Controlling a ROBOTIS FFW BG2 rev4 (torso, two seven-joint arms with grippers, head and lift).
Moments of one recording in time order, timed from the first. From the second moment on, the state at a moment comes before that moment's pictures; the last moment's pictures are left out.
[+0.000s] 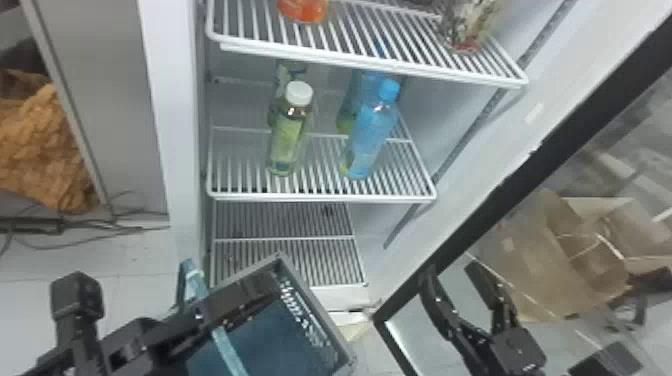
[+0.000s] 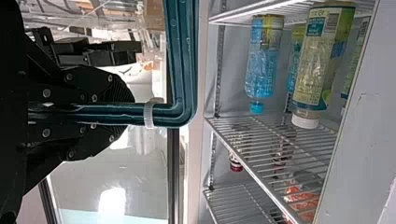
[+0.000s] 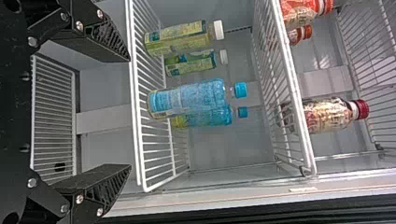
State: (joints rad) left arm 0.40 0.05 0.03 -1.82 1.42 1.18 -0.57; right arm 0.91 -0.06 -0.34 -2.07 -0.43 -0.22 0.50
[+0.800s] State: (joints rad) left arm 0.40 0.05 0.03 -1.82 1.42 1.18 -0.57; right arm 0.89 -0.06 -0.34 -2.06 -0.42 -0.21 0.50
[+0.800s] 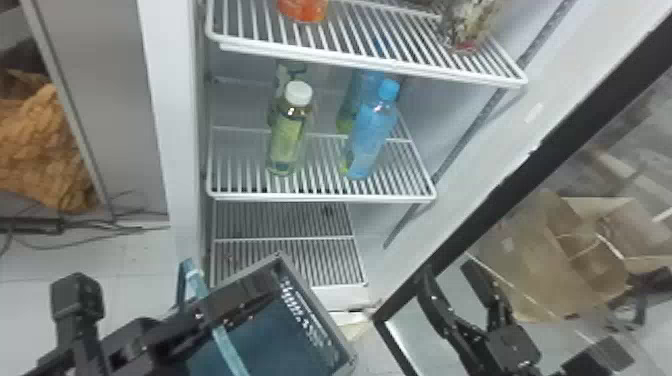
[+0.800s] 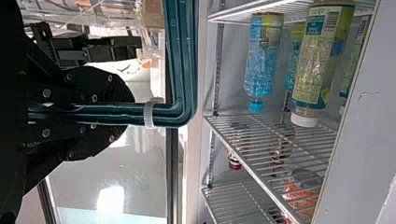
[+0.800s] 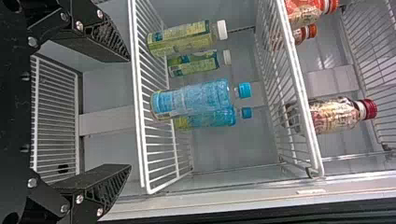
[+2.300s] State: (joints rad) left arm 0.38 0.05 0.02 -1.82 1.42 1.17 -0.57; right arm 0.48 -0.08 -0.26 -1.86 -0.32 -0.15 0.48
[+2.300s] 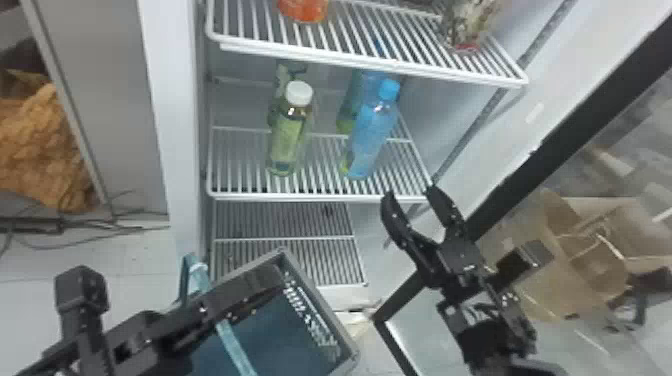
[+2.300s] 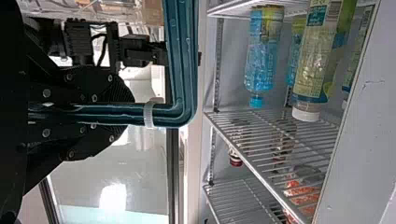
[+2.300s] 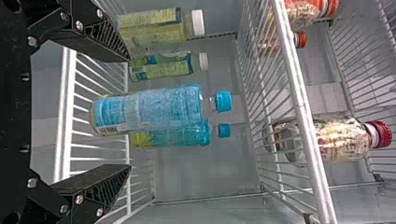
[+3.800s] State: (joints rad) left arm 0.38 0.06 0.01 -1.82 1.43 1.17 -0.57; right arm 0.16 -0.12 -0.12 -1.65 -0.23 -0.05 0.34
